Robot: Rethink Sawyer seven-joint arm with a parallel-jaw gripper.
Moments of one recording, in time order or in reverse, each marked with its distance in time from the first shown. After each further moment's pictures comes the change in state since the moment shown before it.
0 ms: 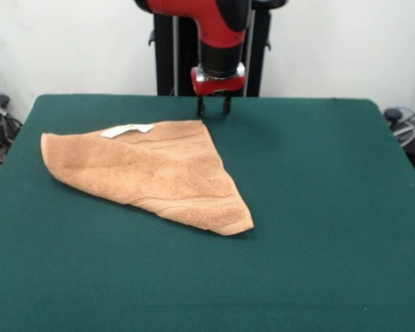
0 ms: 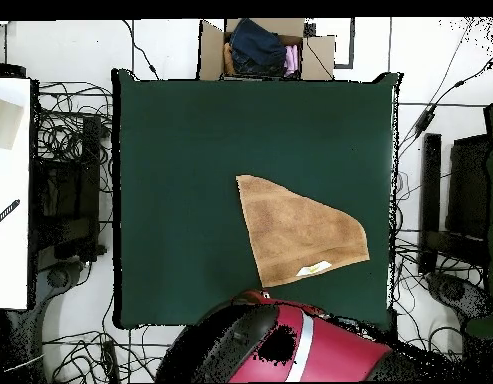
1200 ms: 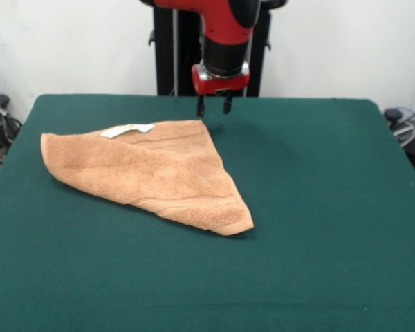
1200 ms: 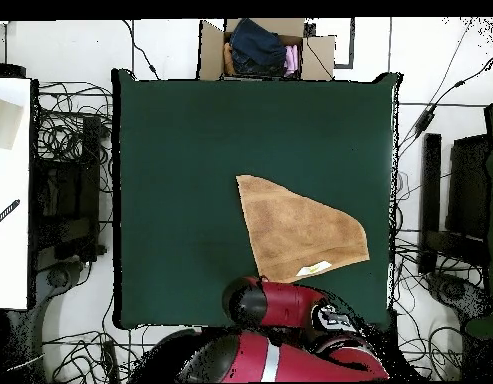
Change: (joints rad) arm 0.063 -0.103 0.002 -0.056 -0.001 0.160 0.000
